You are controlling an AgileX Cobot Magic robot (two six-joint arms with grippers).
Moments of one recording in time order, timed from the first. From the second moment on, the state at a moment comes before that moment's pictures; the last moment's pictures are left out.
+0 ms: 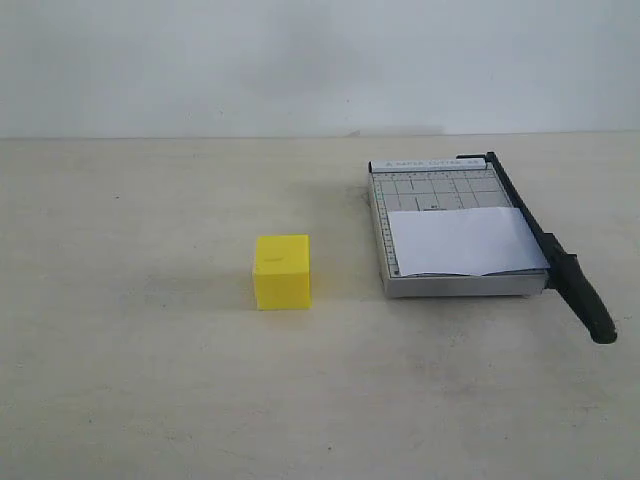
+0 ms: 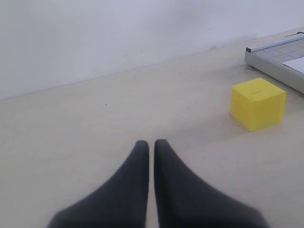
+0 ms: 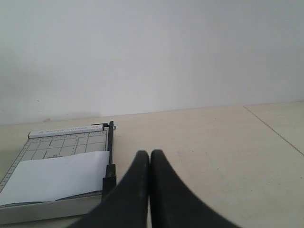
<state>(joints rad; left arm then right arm) -0.06 0.00 0.00 0.01 0.29 0.74 -0.10 0.02 0.00 0.07 0.10 -0.02</state>
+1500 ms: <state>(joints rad) -0.06 0.00 0.00 0.01 0.29 0.74 -0.10 0.02 0.00 0.11 -0.20 0.18</state>
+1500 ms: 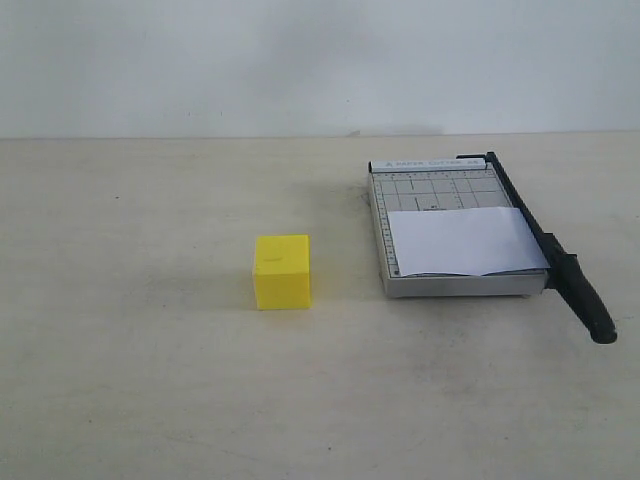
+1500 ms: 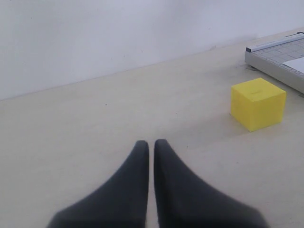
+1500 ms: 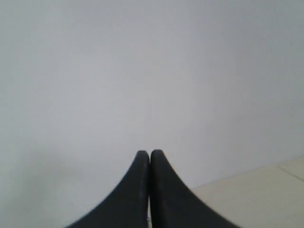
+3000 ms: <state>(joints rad) -0.06 0.00 0.00 0.01 0.29 0.74 -0.06 1.57 -1.12 0.26 1.00 -0.31</state>
